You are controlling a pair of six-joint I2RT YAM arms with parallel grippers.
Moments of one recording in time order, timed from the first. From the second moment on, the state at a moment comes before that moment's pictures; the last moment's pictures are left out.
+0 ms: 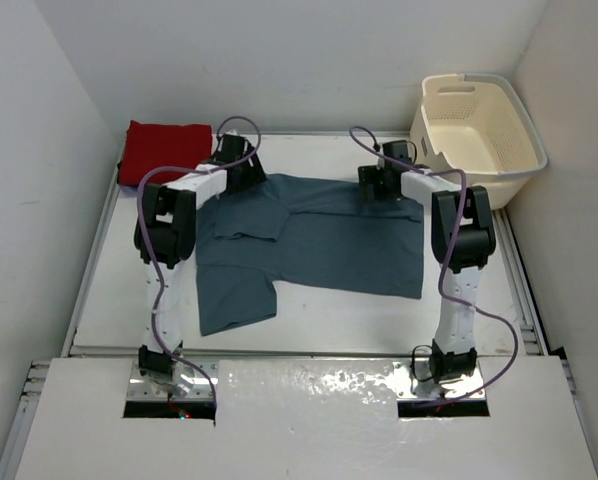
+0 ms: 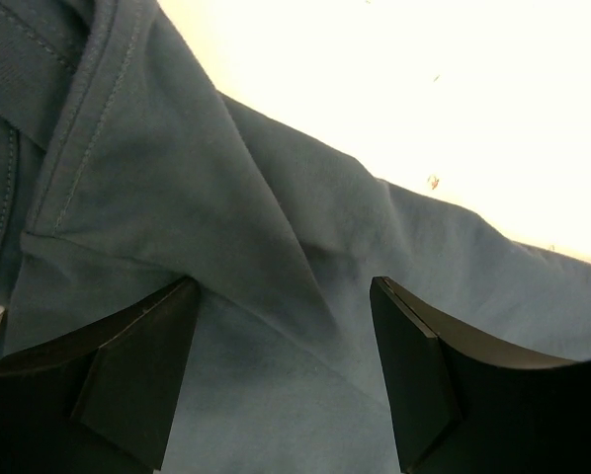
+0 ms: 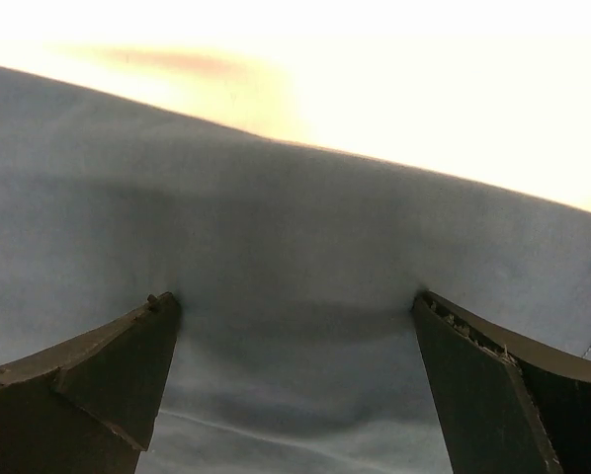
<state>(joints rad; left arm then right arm) -0.22 2.25 1.66 -0.23 -0.05 -0.55 0.14 2.18 1.48 -0.25 0.01 0.04</state>
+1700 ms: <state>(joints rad) -0.25 0.97 0.36 -0.72 -0.02 -1.08 0.24 1.05 0.52 -0.30 0.20 0.30</state>
